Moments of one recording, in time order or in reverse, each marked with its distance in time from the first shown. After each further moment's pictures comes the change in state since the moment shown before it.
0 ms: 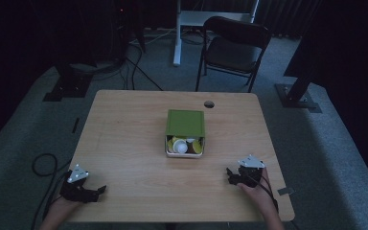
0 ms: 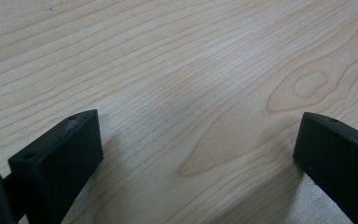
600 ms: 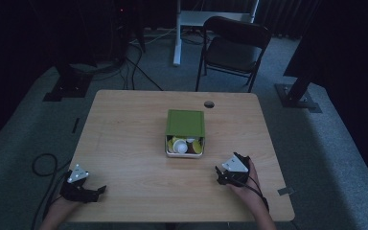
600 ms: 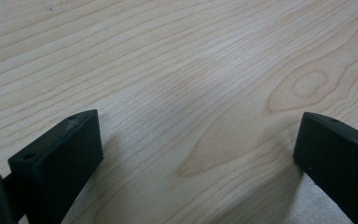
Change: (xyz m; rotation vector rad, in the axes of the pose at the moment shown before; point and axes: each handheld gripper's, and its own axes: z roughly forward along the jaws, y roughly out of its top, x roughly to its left) left arm 0.000 0.000 0.000 -0.001 -0.001 0.000; right arm 0.040 0.023 0.000 -0.121 -0.036 -0.245
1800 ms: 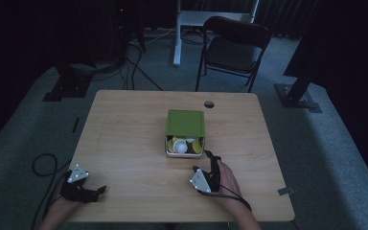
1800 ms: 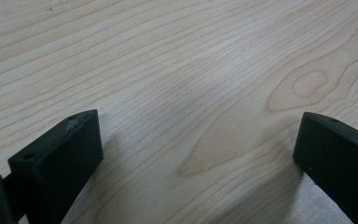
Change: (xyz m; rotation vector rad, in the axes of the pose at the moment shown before) left arm 0.000 0.000 0.000 -0.001 -0.001 0.001; right arm 0.076 0.042 0.004 -0.209 -0.146 -0.530
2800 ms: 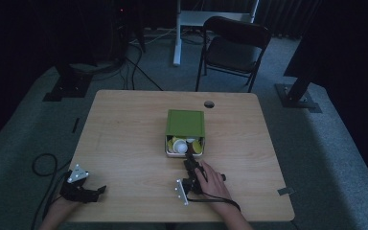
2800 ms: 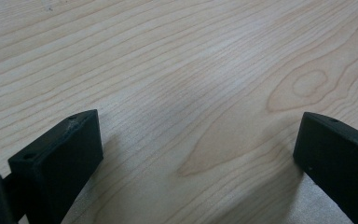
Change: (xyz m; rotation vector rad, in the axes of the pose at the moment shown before) left arm 0.000 0.000 0.000 0.000 -0.001 0.001; right arm 0.042 0.024 0.021 -0.046 -0.152 -0.409
